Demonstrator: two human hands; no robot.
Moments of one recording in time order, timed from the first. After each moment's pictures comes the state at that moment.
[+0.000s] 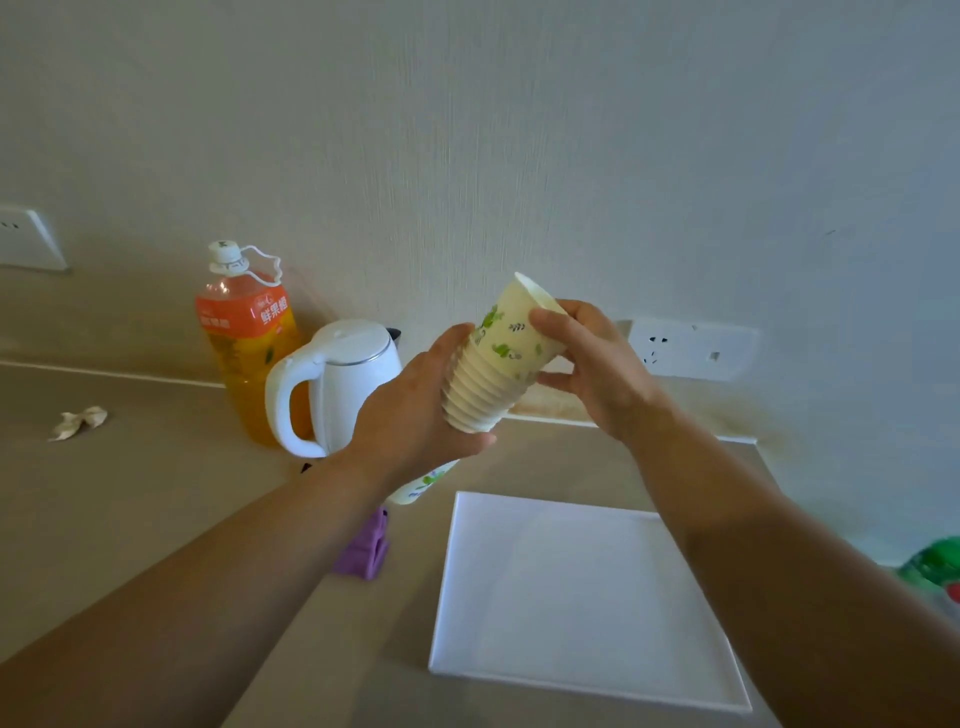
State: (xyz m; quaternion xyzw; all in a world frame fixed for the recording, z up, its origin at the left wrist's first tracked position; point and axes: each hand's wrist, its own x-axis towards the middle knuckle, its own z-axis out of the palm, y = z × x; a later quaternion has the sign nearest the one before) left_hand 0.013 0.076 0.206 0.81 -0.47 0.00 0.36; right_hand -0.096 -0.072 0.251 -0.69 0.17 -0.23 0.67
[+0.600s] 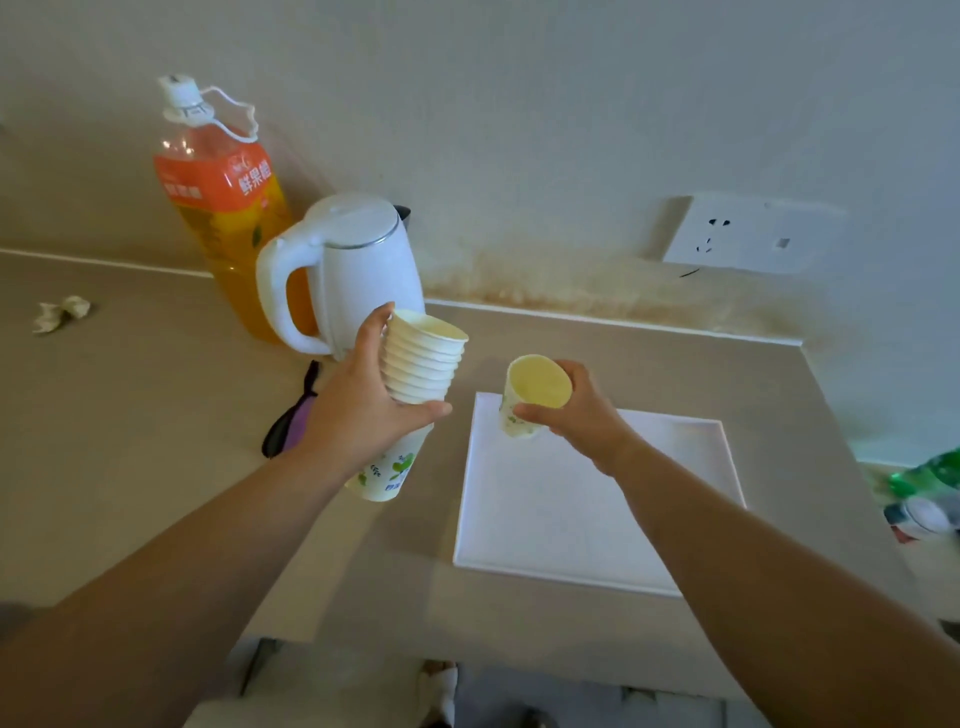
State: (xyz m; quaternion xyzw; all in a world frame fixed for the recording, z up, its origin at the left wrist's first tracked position) left_hand 0.035 0.134 0.114 0.84 -0.31 -0.13 0.42; right_hand -0.098 -0.065 0.068 -0.73 0.36 -0.11 0.58
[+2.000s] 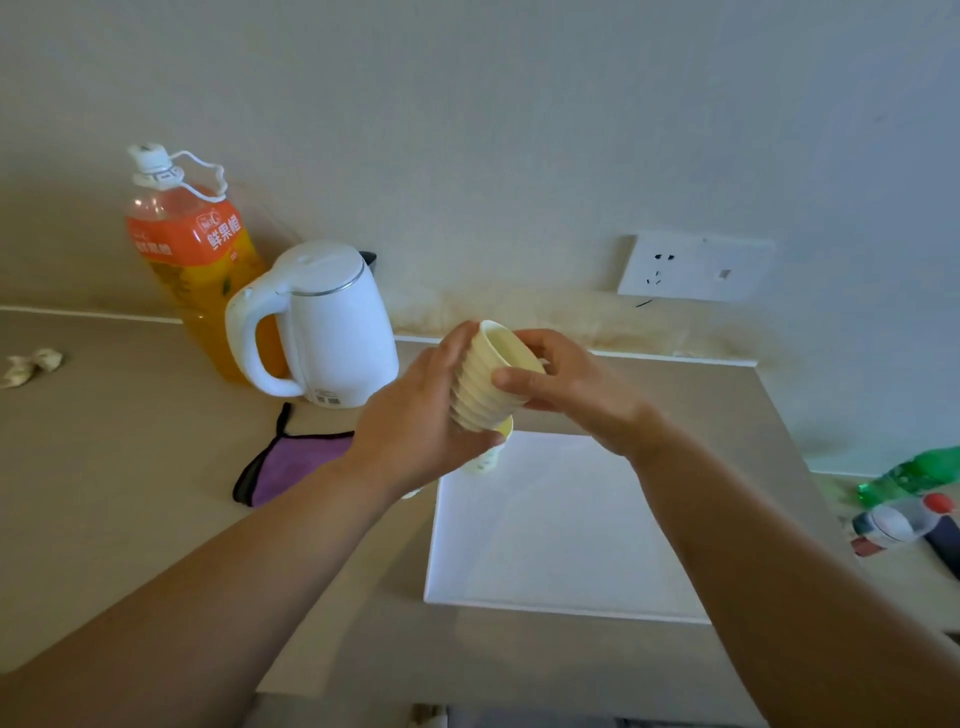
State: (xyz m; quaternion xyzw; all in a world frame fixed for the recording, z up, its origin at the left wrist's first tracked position) left_hand -0.009 0.082 0.158 0.82 -0.47 -0.07 0.31; right_hand -0.113 -0.065 0.182 -0.76 0.17 -0.09 0.62
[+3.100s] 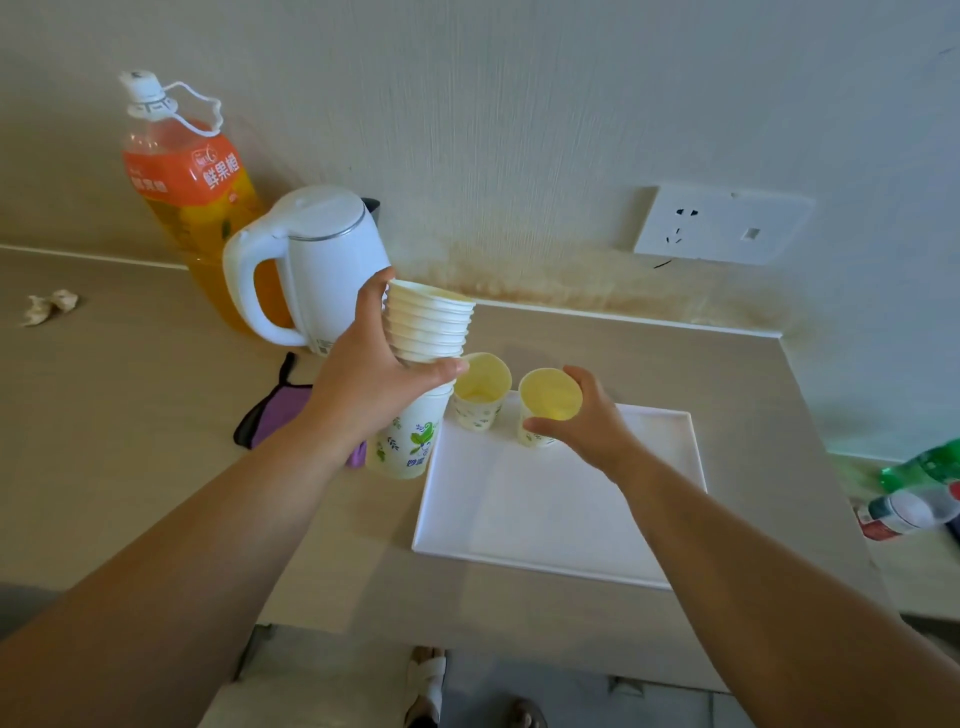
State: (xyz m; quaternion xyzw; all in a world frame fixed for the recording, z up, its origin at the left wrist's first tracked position) left_hand -0.005 0.097 0.152 0.83 -0.30 -0.13 0.46; right_hand -0.144 -0.101 0.050 -0.77 0.37 -0.08 0.51
